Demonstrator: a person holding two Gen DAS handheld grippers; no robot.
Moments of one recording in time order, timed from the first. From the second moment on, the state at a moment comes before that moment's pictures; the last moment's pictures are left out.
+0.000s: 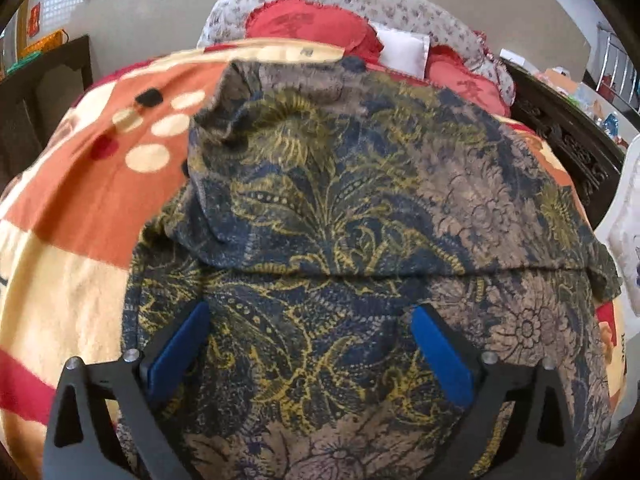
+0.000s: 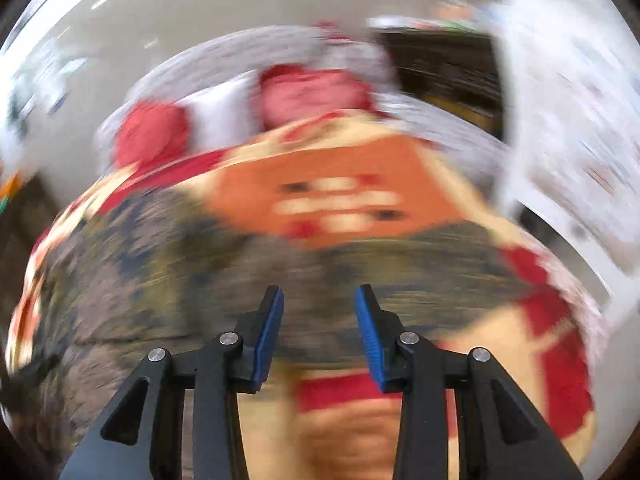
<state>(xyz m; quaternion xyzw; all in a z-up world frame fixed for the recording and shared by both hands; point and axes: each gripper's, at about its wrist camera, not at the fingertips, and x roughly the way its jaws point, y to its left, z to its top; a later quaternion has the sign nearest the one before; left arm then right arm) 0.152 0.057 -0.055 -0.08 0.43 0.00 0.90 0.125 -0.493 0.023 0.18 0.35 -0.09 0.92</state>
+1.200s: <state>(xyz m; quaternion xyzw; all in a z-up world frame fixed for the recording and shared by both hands) 0.153 0.055 -0.056 -0.07 0.43 0.01 0.90 0.152 -0.652 0.171 0.29 0.19 -0.09 0.93</state>
